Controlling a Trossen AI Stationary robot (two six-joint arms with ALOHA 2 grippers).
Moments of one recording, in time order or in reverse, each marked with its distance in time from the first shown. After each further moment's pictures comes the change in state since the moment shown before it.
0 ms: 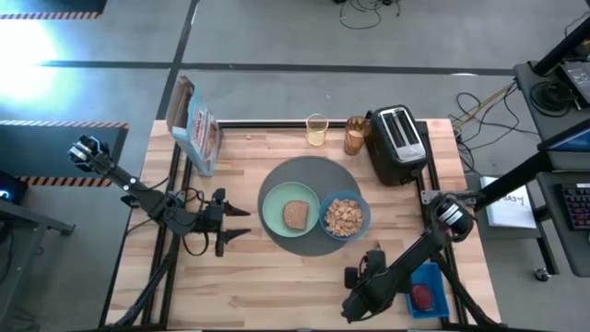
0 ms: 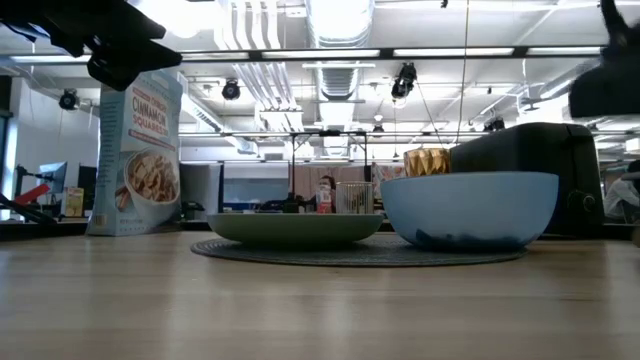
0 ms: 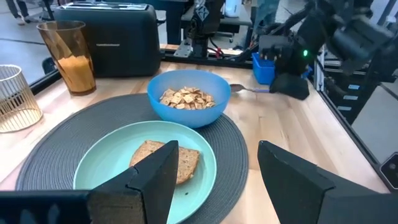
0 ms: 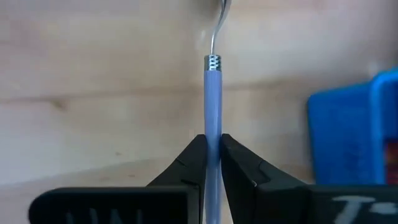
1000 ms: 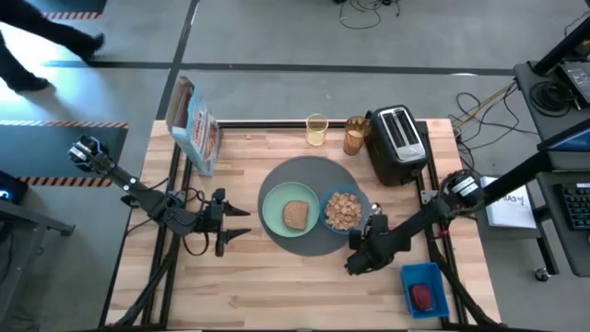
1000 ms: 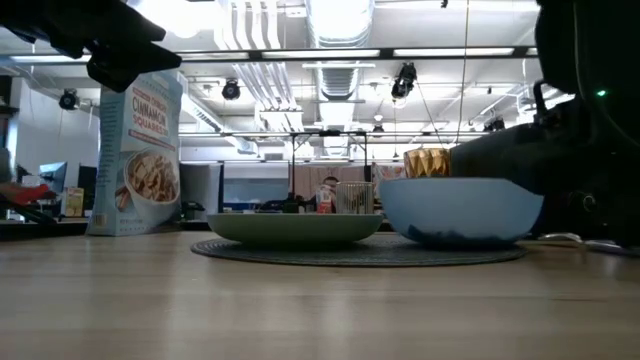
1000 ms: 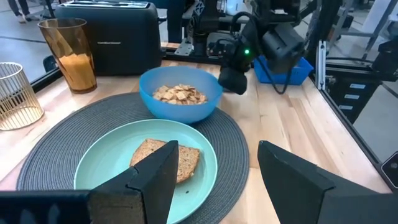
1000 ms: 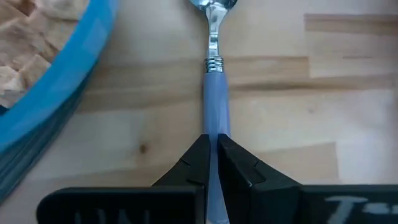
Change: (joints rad) left arm 0.000 0.000 0.000 -0.009 -0.002 -0.008; right arm -0.192 -0.226 -0.476 0.218 0.233 -0.183
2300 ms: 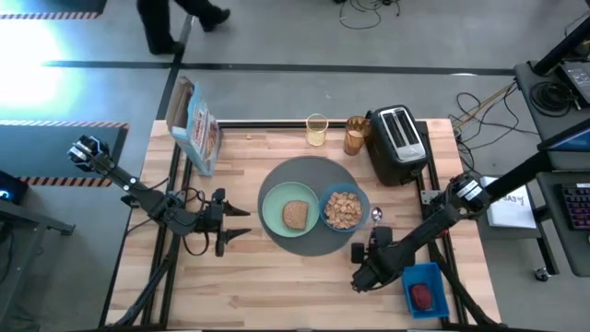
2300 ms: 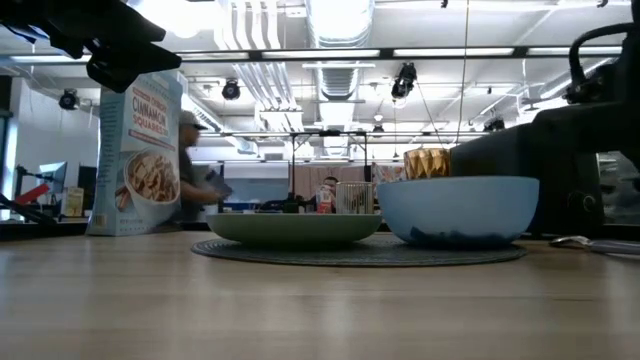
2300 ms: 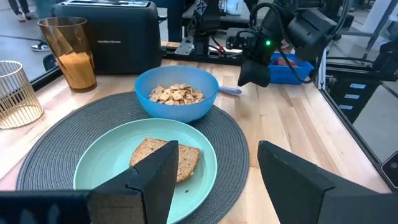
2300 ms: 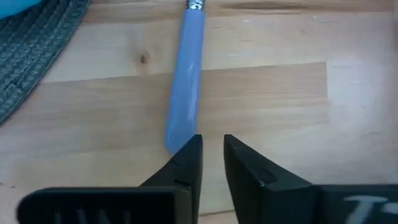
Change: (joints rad) left arm 0.000 0.000 0.000 -0.002 0.000 -0.005; right arm 0.110 -0.019 0.097 -0.050 -0.074 0.119
